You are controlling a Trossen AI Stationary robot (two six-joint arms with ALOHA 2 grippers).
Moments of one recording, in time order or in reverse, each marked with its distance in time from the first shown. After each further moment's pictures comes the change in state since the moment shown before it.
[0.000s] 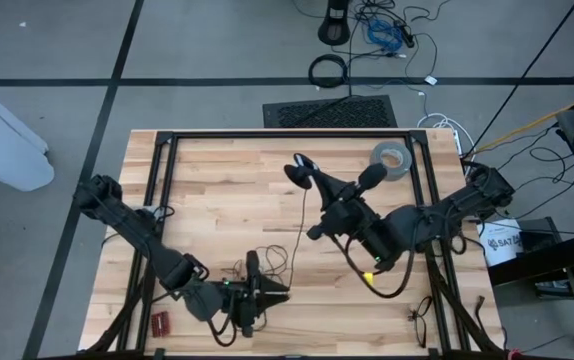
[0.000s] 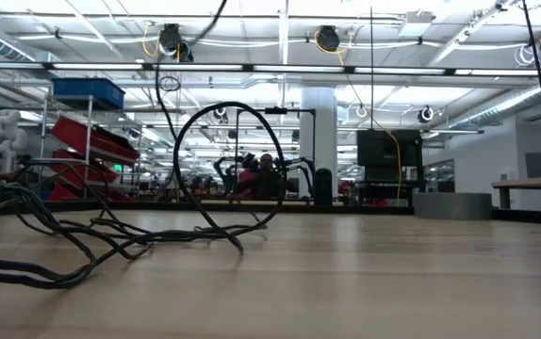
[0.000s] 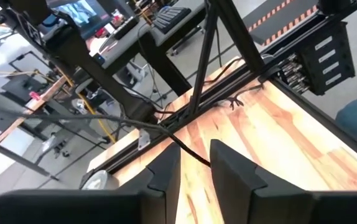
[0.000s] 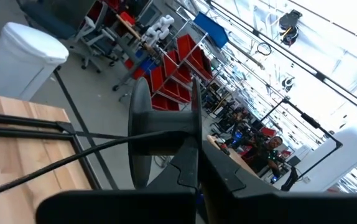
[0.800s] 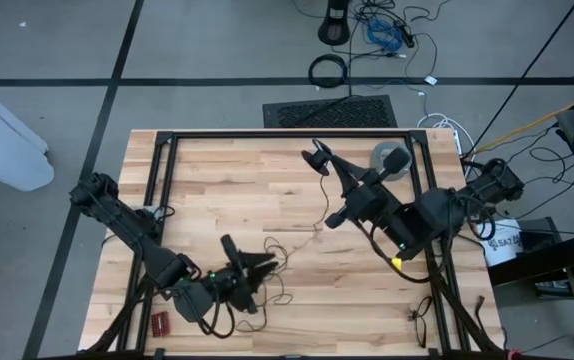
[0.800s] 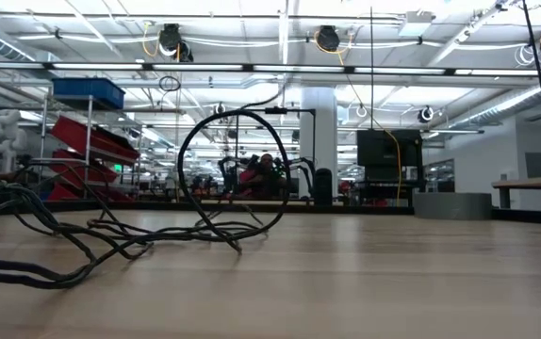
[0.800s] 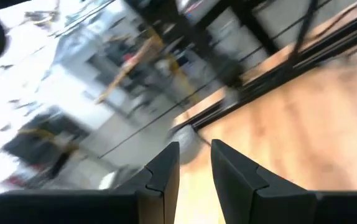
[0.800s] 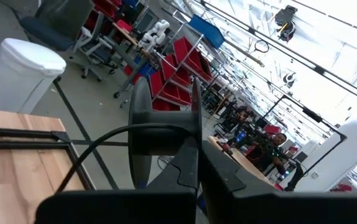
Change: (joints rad) left arm -0.033 -0.033 0.000 -0.001 -0.454 0.110; right arm 0.009 -0.104 0.000 -0.044 0.000 0.007
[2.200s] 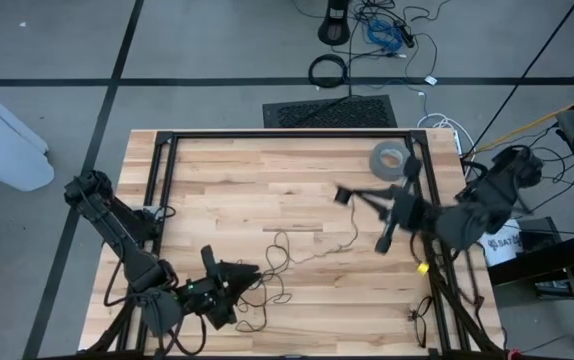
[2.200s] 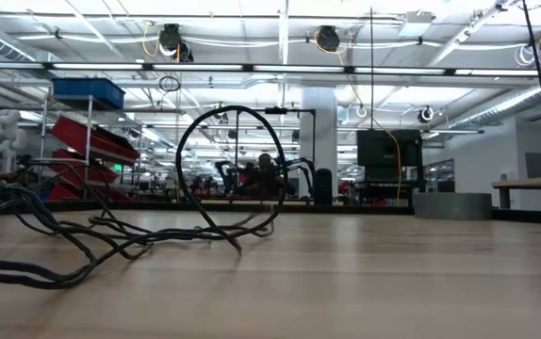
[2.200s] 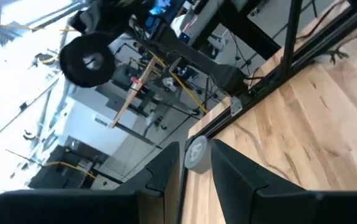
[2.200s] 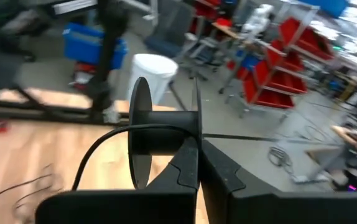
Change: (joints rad) left arm -0.112 -0.057 0.000 0.015 -0.052 0.183; right arm 0.149 -0.197 0.000 -0.937 -0.284 0.952
